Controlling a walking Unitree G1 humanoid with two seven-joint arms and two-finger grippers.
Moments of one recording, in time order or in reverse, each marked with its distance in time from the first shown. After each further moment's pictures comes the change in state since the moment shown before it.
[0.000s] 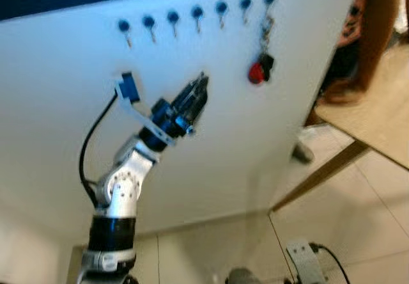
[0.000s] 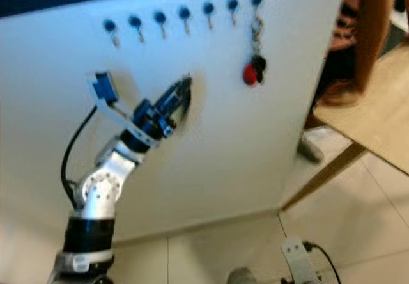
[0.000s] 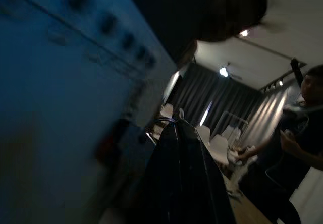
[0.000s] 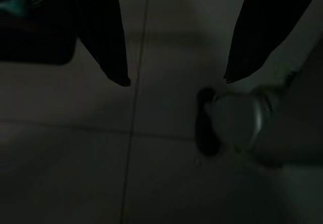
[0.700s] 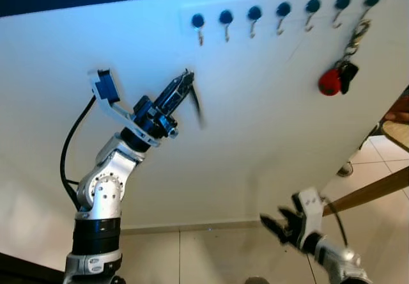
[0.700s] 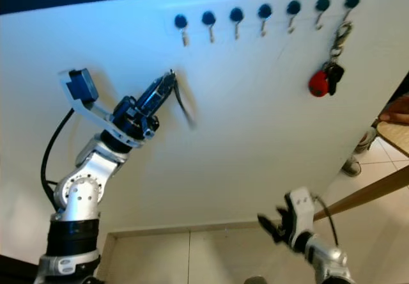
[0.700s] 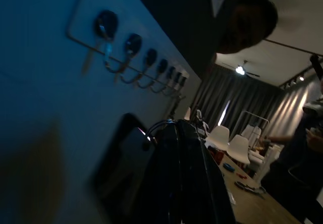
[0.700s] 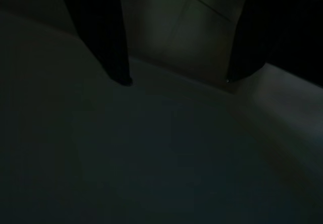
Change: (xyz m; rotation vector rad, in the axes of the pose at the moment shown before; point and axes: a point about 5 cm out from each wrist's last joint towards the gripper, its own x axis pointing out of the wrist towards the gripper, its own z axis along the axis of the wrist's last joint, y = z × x) left arm -0.015 -0.003 0.020 0.051 0.022 -0.080; right arm -0.031 -0.030 0.117 0.117 -0.700 0.497
